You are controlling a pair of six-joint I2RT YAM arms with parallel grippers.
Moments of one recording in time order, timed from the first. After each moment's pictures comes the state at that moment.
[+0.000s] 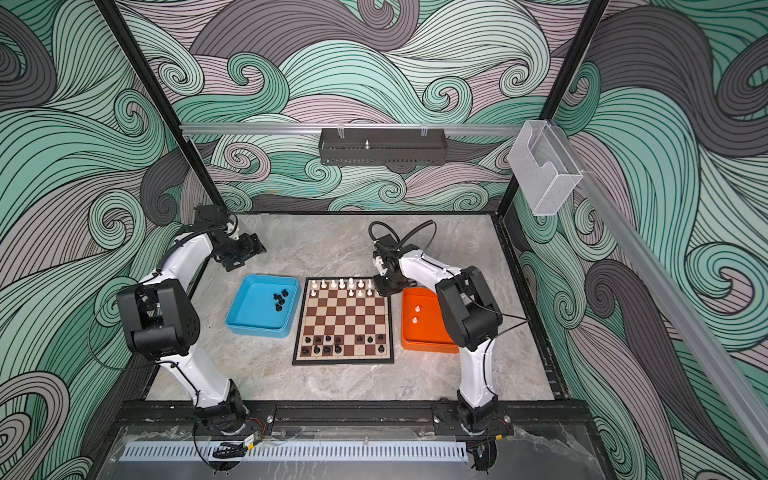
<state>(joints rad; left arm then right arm) 0.19 1.79 1.50 -0.84 0.25 -0.35 0.52 1.98 1.41 -0.75 -0.13 0.08</state>
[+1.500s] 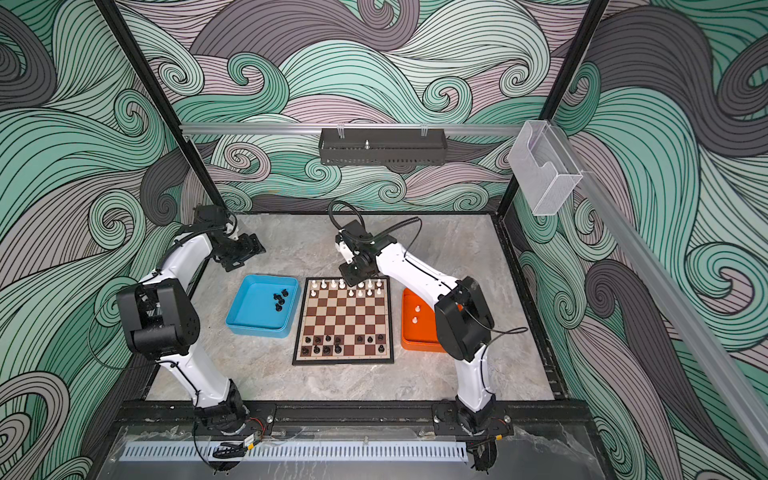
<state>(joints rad) 0.19 1.80 1.50 -0.84 0.25 -0.35 0.74 1.99 1.76 -0.87 -0.10 0.10</state>
